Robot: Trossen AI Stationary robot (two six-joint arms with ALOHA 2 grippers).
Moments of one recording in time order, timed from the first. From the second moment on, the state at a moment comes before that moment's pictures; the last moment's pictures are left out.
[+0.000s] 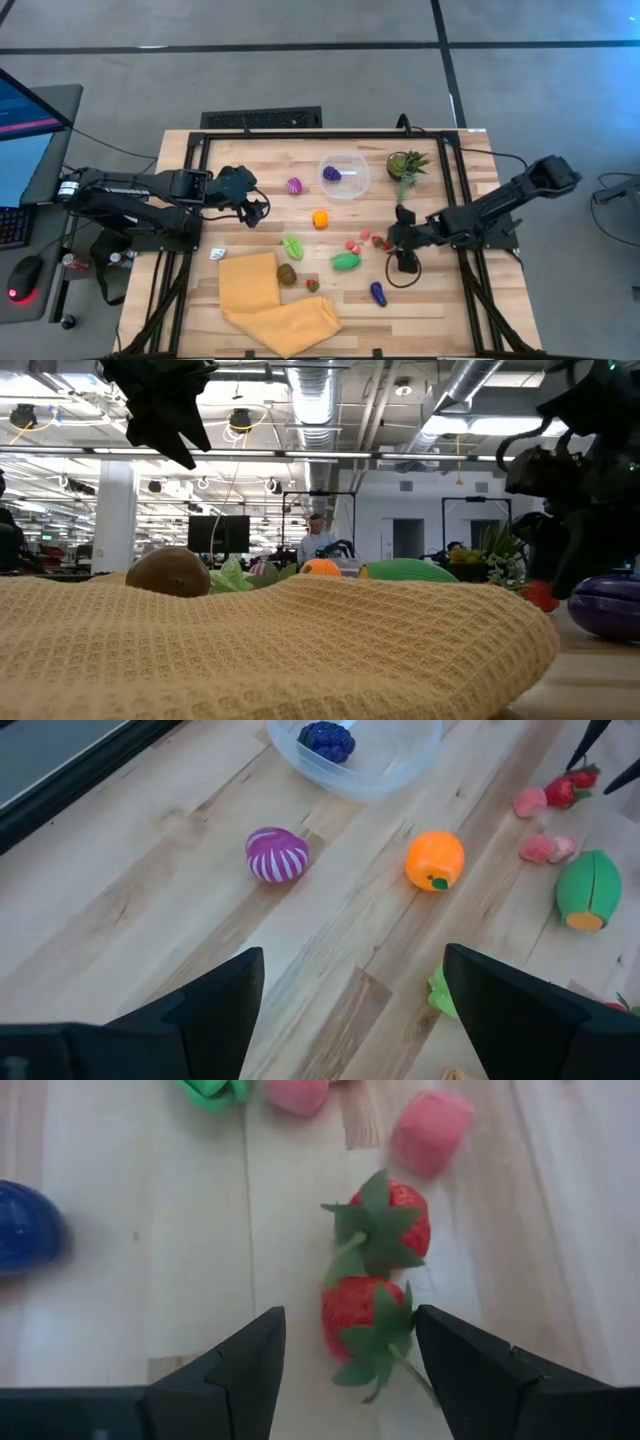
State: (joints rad) left arm 0.00 1.01 0.89 -0.74 -0.33 -0.57; right arm 0.33 1.23 0.39 -0.20 0.15 0.33
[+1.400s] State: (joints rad) left arm 0.00 1.01 0.89 -0.75 -0.33 -0.56; right arm 0.33 1.29 0.46 -0.18 0.06 0.45
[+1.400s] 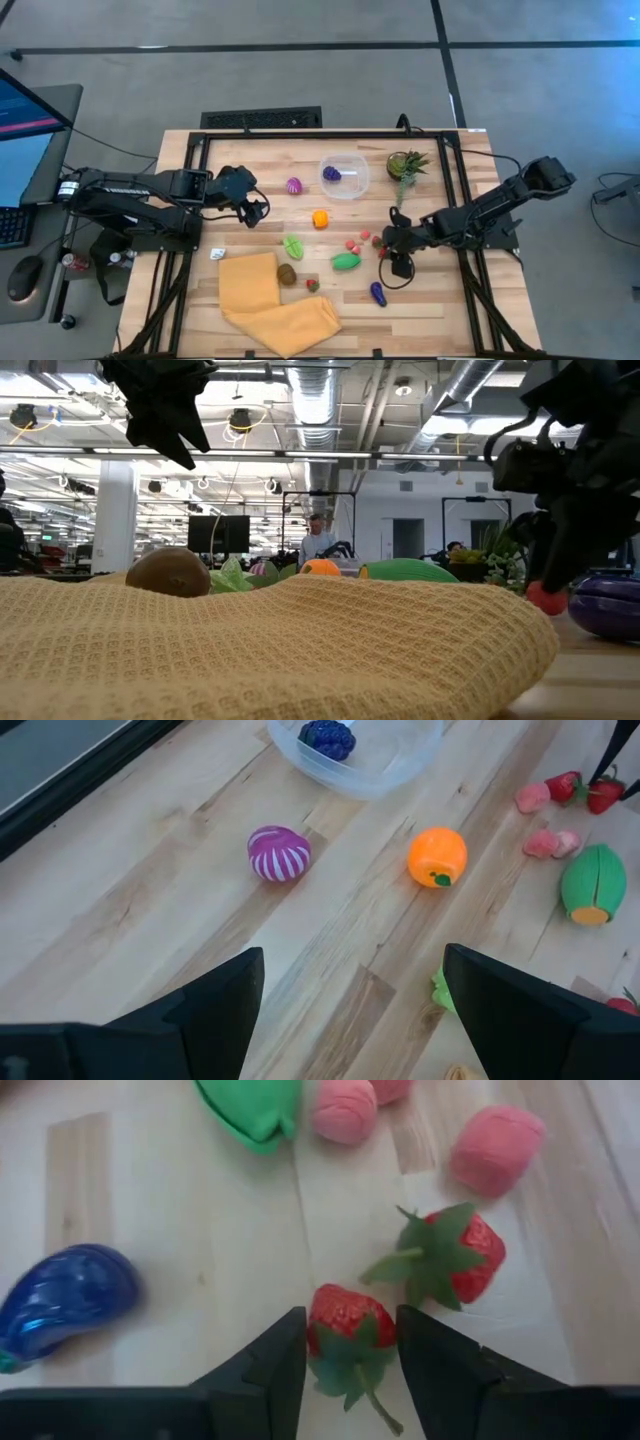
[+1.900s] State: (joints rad) left arm 0.00 1.01 0.89 -0.75 -0.35 -0.54; right arm 0.33 1.29 0.48 -0.23 0.03 0.44
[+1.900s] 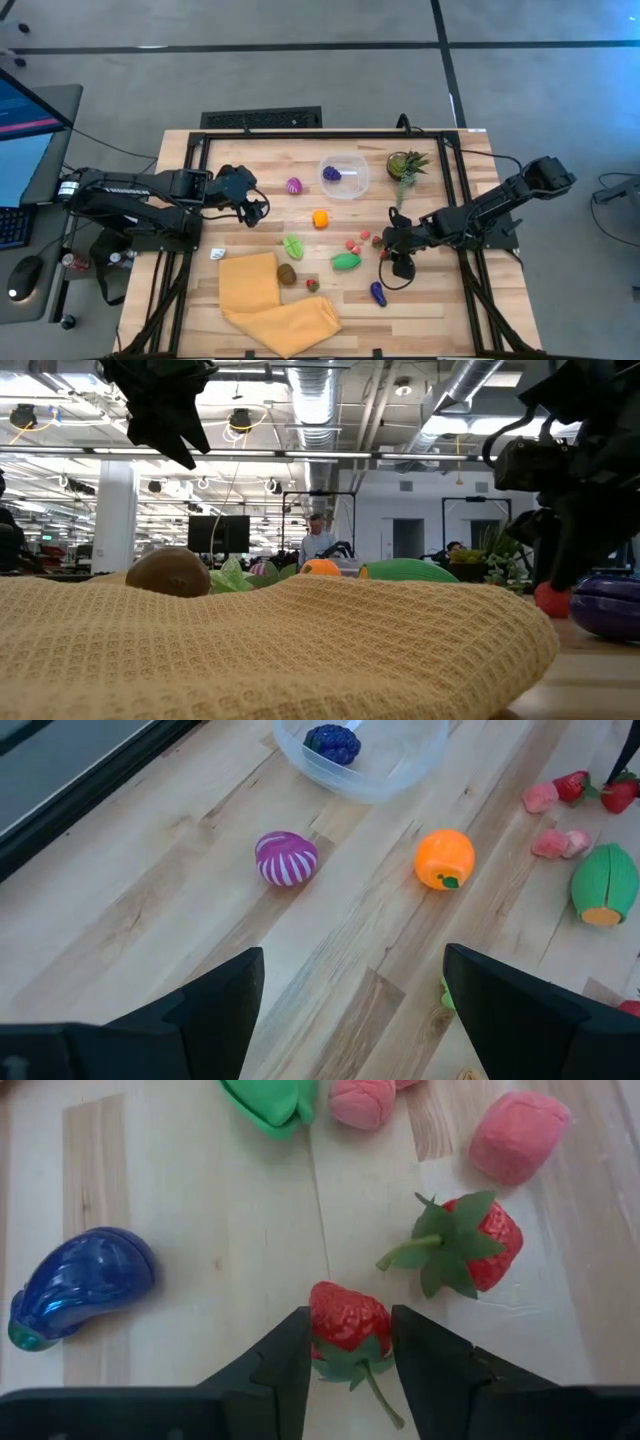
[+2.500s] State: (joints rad) left arm 0.00 1.01 0.89 -0.75 -0.35 -0.54; right arm 0.33 1.30 0.47 -0.25 0.02 0.44
